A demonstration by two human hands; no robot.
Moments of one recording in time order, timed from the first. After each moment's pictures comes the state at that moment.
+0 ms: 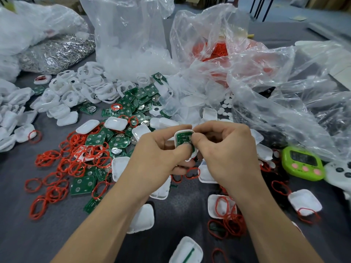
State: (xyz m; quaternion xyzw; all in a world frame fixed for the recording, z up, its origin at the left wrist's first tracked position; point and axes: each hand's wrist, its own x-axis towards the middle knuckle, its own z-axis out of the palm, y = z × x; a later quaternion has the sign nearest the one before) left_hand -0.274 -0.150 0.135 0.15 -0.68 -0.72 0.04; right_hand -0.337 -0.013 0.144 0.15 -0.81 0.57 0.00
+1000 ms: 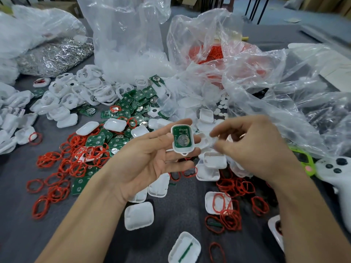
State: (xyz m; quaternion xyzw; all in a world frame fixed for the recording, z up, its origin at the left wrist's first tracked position) left_hand -0.277 -0.176 0.138 0.06 -0.42 -0.90 -0.13; right_hand -0.360 0.038 0.173 0.20 -0.89 0.40 -0.05
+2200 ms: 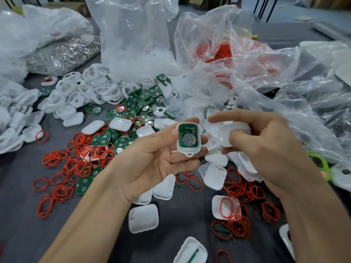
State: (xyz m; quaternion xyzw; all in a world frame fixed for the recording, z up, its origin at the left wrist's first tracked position) left_hand -0.279 -0.178 0.139 0.05 -0.40 -0.91 -0.14; right_hand -0.350 0.029 0.177 0.24 -0.77 0.58 -0.09
